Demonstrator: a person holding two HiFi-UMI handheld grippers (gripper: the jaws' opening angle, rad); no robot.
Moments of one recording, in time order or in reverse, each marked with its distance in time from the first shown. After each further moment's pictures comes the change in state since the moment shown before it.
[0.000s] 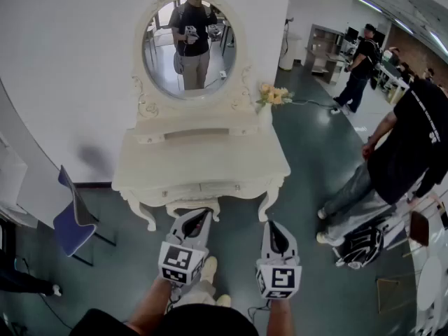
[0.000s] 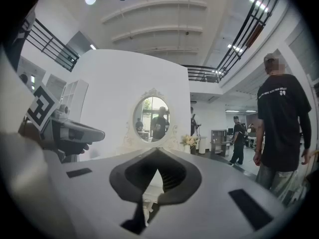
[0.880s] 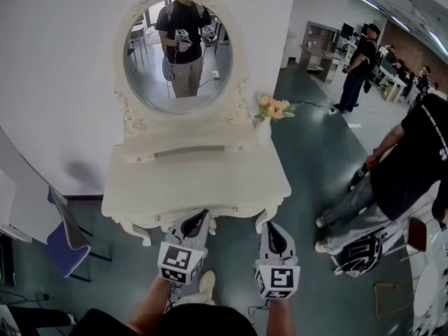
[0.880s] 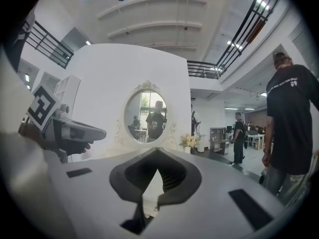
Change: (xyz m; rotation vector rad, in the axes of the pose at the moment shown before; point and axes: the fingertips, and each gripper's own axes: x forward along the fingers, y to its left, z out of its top) left arm 0.126 0.083 0.019 -0.006 0.001 -0.036; right arm 0.140 -0.033 0.001 0.004 0.060 -0.038
